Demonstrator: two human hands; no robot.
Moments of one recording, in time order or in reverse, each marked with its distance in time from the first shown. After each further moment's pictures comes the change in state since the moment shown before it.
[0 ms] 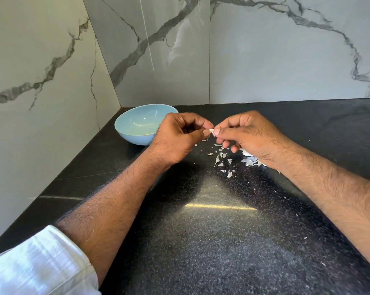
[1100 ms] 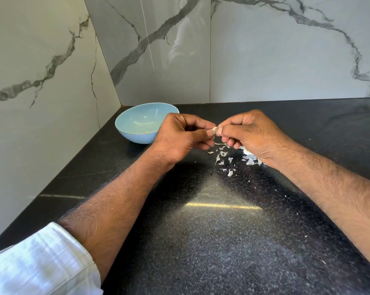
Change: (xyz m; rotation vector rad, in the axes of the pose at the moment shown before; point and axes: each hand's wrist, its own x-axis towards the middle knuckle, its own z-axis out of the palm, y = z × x) left_hand -0.004 0.007 0.007 -0.250 -0.005 -0.178; right_hand 0.001 0.004 -0.001 -0.006 0.048 -0.002
